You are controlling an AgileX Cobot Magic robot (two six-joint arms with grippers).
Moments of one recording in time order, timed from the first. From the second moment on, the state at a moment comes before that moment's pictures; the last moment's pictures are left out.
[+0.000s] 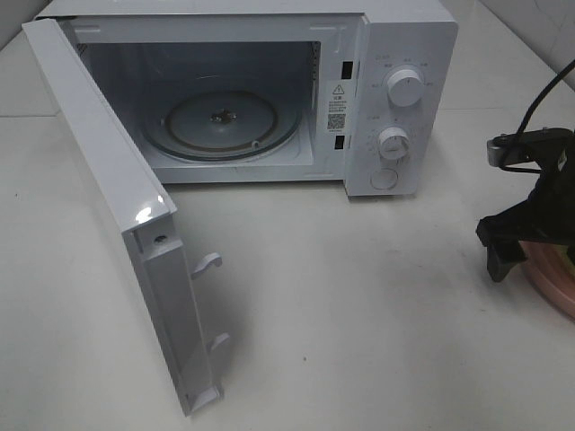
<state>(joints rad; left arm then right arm) -0.01 0.00 -0.50 -0.01 1.04 0.05 0.08 1.76 -0.91 -0.16 0.63 0.09</state>
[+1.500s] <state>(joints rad) -0.01 0.00 -0.50 -0.01 1.04 0.05 0.07 1.88 -0.92 -0.20 0.60 0.14</state>
